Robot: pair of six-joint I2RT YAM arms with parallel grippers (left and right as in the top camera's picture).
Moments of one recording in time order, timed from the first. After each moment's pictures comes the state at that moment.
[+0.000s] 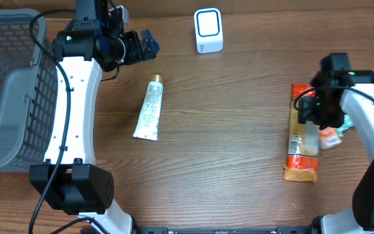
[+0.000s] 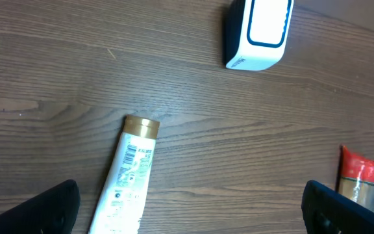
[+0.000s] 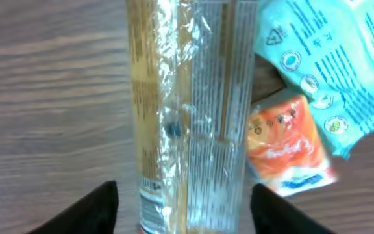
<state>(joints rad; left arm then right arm) 0.00 1.83 1.90 -1.08 0.27 -0.25 -0.04 1.70 1.27 -1.08 -0.02 0.11</state>
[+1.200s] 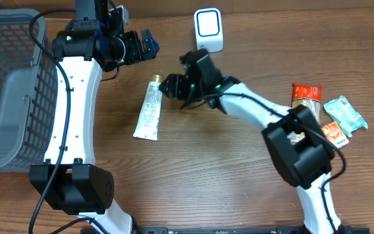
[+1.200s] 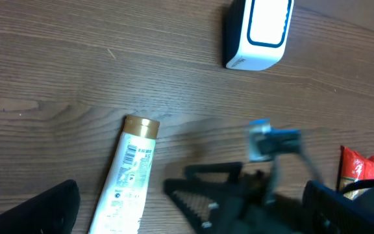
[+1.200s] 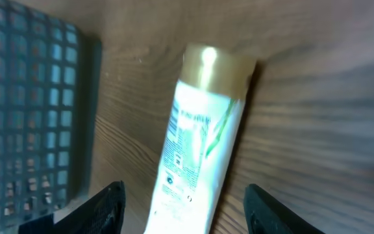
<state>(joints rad) 0.00 1.83 1.90 -1.08 0.27 -0.25 0.64 2.23 1.60 -0.10 -0.46 0.79</state>
